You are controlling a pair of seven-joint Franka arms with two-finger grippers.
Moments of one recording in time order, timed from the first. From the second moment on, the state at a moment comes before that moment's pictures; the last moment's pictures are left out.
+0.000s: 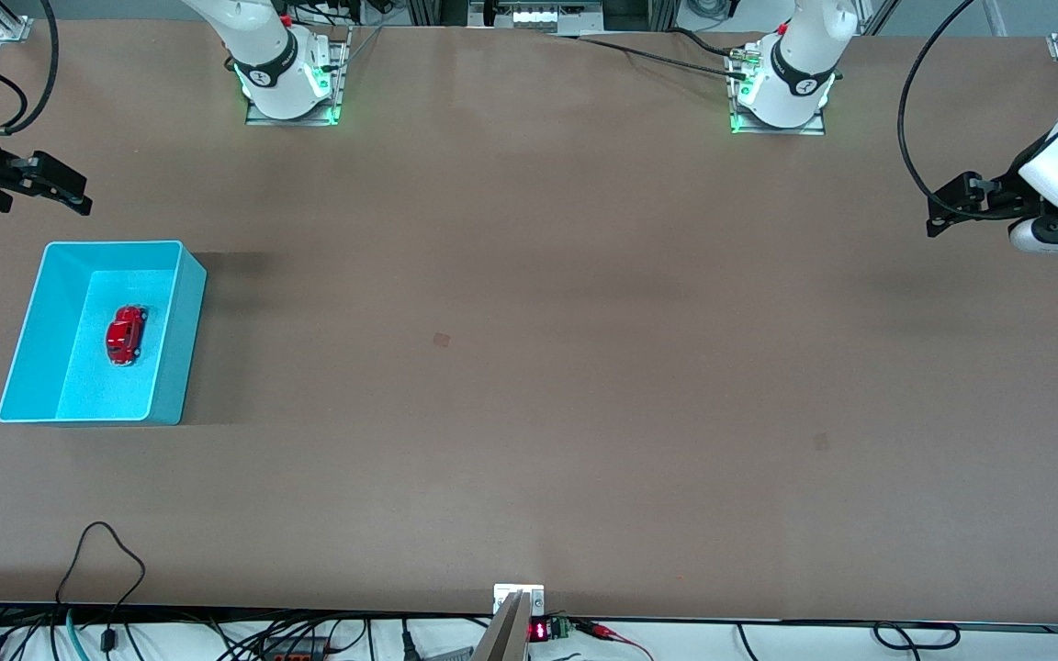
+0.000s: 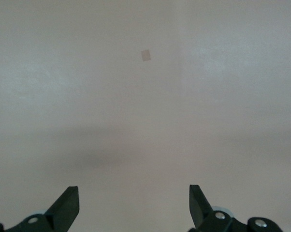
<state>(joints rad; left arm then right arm) -0.05 -0.04 0.04 -1.71 0.03 1.63 0.06 0.07 -0.10 -0.13 -1.78 -0.06 1.65 -0.03</state>
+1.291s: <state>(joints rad) -0.05 -0.04 0.04 -1.70 0.03 1.62 0.06 0.03 -0.09 -0.09 -1.78 -0.03 1.64 -0.03</state>
